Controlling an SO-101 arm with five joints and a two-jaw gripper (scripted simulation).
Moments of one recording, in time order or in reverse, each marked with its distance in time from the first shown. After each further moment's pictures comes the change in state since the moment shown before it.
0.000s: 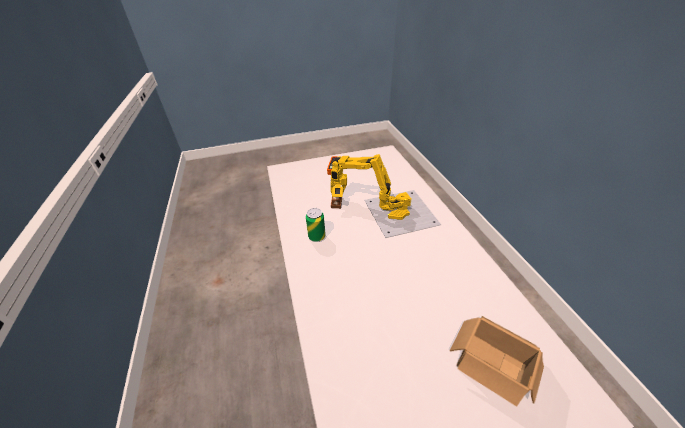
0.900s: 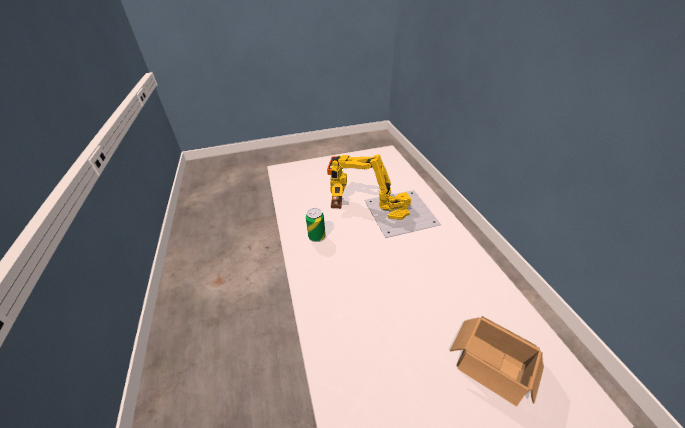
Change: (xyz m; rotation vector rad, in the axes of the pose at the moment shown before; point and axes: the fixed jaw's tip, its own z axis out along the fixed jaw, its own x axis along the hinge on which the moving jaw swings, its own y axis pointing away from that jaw) arm 0.000 0.000 -0.004 -0.001 0.000 0.000
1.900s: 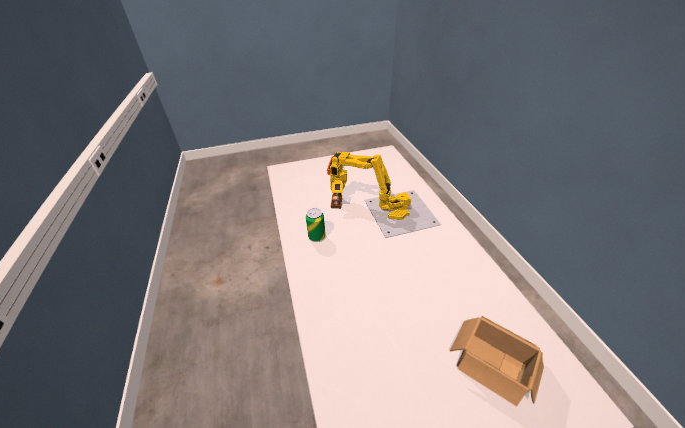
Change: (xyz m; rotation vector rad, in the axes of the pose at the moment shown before) arm -0.001 0.002 -0.016 -0.010 -0.003 0.000
